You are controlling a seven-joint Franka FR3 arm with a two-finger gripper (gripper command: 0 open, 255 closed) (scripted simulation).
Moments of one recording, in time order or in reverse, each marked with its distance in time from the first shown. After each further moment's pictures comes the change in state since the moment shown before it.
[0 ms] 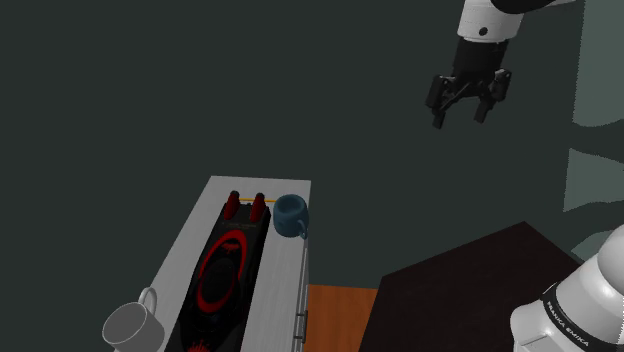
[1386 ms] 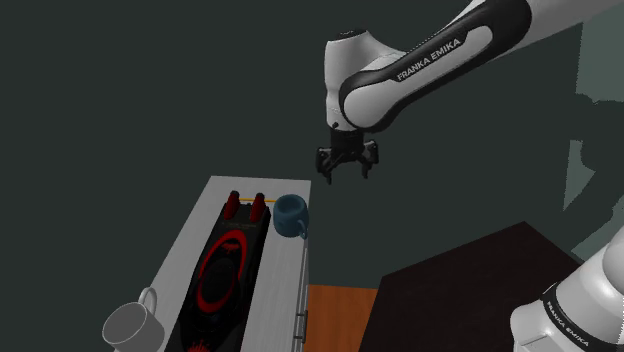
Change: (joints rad) arm 0.068 0.721 0.293 0.222 -0.171 0.469 0.498
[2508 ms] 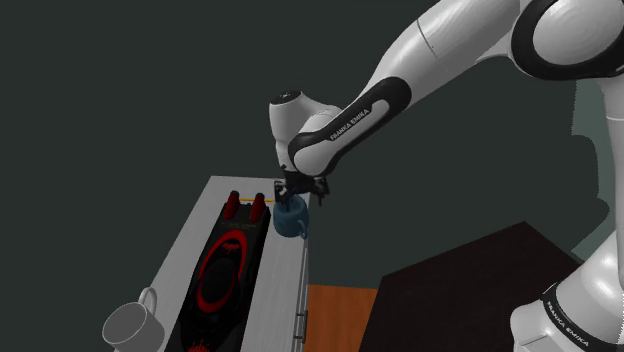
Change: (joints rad) arm 0.190 0.520 -0.078 0.392 -0.258 0.063 0.262
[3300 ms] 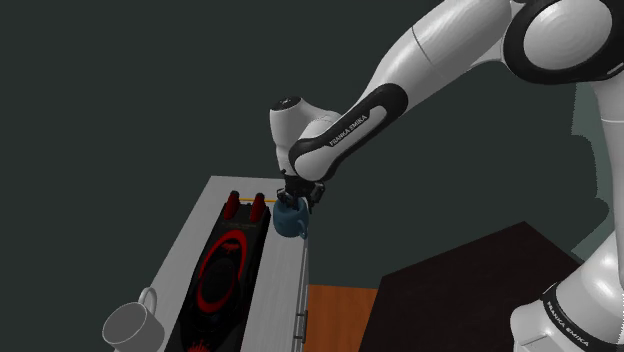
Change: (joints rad) arm 0.007 0.026 -0.009 0.004 -0.012 0.021 0.009
